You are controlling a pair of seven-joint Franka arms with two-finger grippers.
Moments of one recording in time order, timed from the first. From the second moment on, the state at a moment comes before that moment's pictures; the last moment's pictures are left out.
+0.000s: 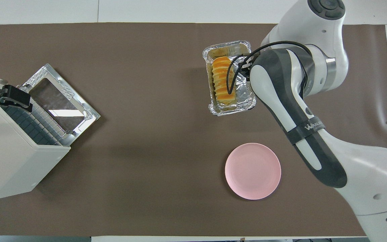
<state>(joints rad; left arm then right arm) -0.02 0.08 -0.02 -1.52 0.01 1.45 -0.01 0.38 0.54 0.03 -1.24 0.19 1.83 0.39</state>
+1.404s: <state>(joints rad) -0.02 0.08 -0.02 -1.52 0.01 1.45 -0.01 0.62 0.69 0.03 -1.40 0.25 2.18 0.65</state>
